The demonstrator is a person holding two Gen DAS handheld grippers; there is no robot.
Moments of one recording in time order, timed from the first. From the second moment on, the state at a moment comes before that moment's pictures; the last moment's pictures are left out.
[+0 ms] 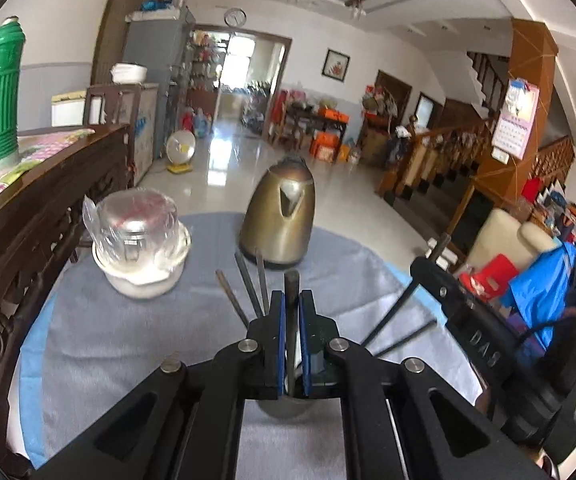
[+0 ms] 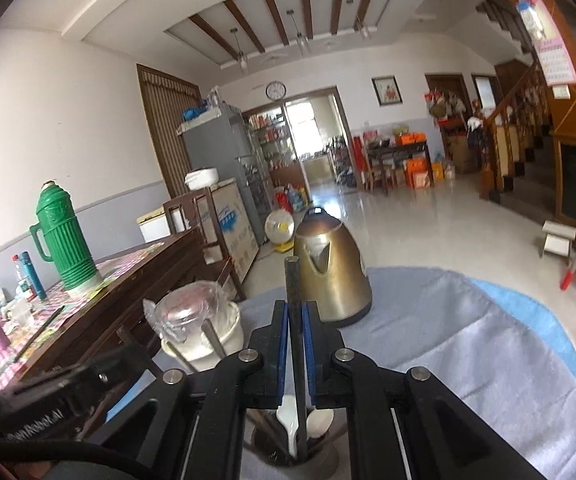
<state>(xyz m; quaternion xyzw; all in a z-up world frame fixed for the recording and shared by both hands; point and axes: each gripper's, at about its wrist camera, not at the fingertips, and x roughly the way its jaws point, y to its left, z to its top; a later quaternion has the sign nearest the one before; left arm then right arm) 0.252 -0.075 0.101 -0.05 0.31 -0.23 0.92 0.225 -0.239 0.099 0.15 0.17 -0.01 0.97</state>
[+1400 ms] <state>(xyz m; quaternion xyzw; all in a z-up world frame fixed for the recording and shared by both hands) -0.027 -0.009 0.135 0.07 0.20 -0.01 0.98 -0.045 -0.215 0.115 0.18 0.22 0.01 0.96</state>
